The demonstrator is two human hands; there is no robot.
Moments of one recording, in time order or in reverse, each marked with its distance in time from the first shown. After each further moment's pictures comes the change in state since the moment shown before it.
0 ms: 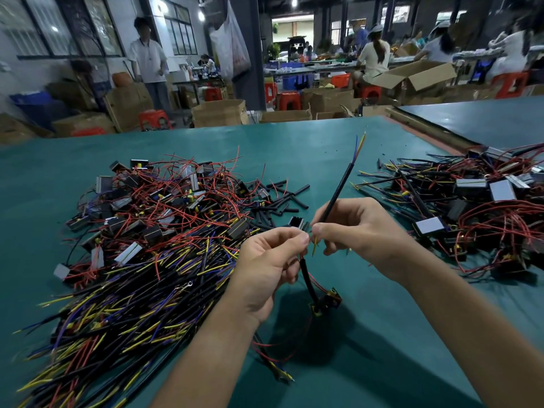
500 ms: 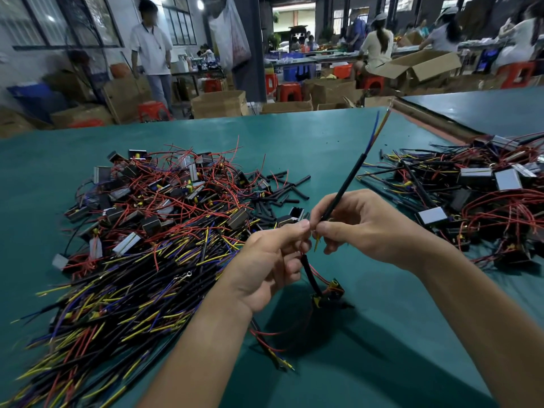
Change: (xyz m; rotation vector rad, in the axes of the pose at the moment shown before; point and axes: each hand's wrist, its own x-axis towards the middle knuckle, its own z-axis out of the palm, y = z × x) left_hand 0.002 0.002 -0.007 -0.043 -0.191 -0.200; right_hand -0.003 -0.002 -0.005 -0.130 -0.175 -0.062
